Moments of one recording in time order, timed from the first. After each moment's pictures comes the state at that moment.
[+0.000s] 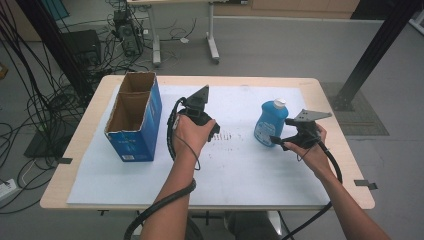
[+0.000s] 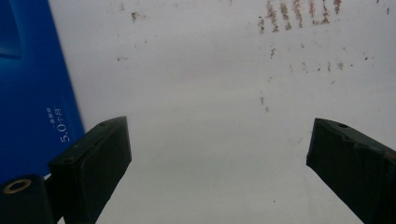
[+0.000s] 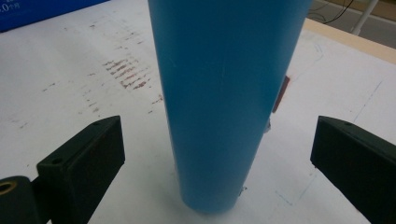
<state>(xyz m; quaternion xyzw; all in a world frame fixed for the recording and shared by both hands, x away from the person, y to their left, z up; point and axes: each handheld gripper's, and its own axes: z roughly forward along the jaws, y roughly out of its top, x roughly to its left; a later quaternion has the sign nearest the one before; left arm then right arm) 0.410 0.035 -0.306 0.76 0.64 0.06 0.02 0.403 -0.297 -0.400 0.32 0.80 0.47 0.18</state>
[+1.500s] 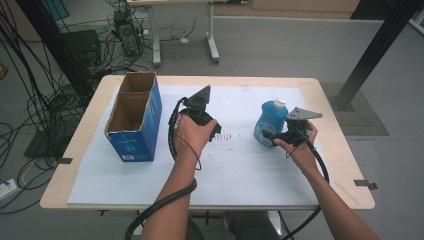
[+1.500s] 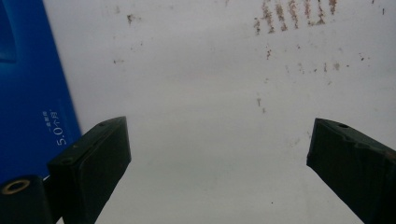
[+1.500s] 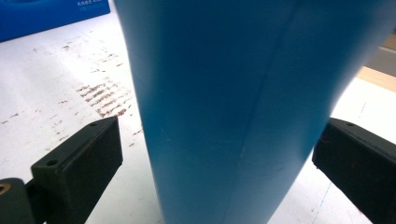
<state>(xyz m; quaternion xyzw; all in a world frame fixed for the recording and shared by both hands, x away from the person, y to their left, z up) 0.410 0.034 -0.307 0.76 0.64 0.06 0.03 0.412 -0.275 -0.406 0.34 0.78 0.48 0.23</state>
